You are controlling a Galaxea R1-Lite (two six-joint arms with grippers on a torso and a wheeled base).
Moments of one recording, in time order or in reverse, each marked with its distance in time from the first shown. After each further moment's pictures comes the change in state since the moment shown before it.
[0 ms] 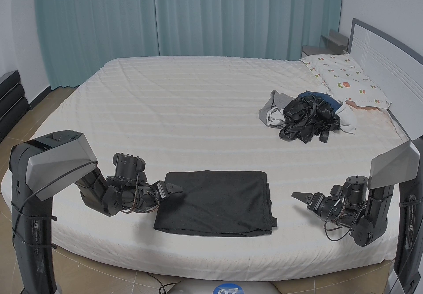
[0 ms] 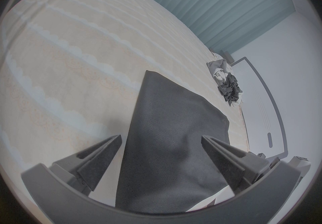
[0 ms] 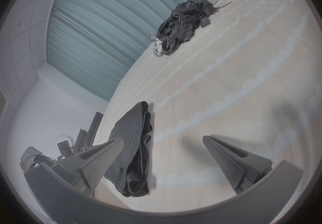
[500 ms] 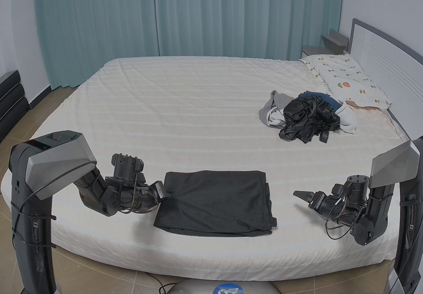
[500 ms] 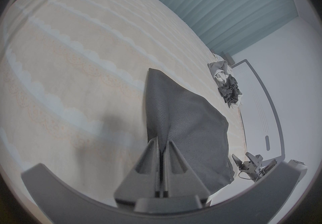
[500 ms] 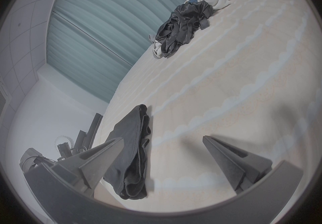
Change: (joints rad) left arm 0.008 -0.002 0.011 -0.003 -0.007 -0.027; right arm -0.021 0.003 -0.009 0.000 0.000 -0.003
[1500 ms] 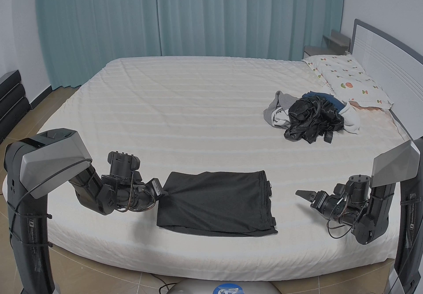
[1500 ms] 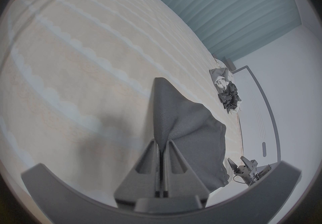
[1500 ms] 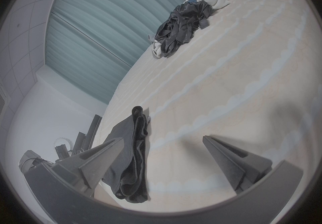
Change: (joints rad) left arm 0.019 -0.031 0.022 0.002 0.004 -0.044; right arm -0.014 0.003 0.000 0.000 0.005 -0.001
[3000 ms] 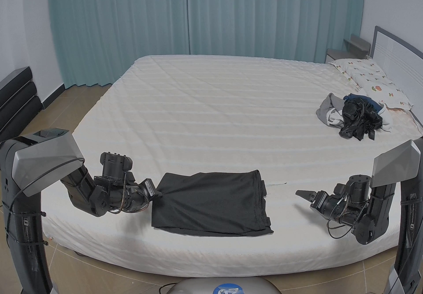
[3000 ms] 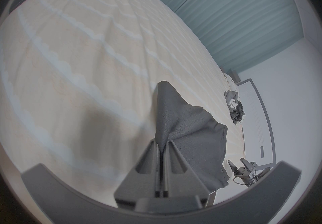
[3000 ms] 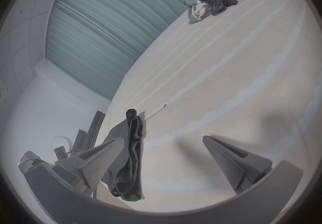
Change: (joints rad) left arm 0.029 -0.038 0.068 -0.034 0.008 0.000; right arm 0.000 -0.003 0.003 0.000 0.001 0.001
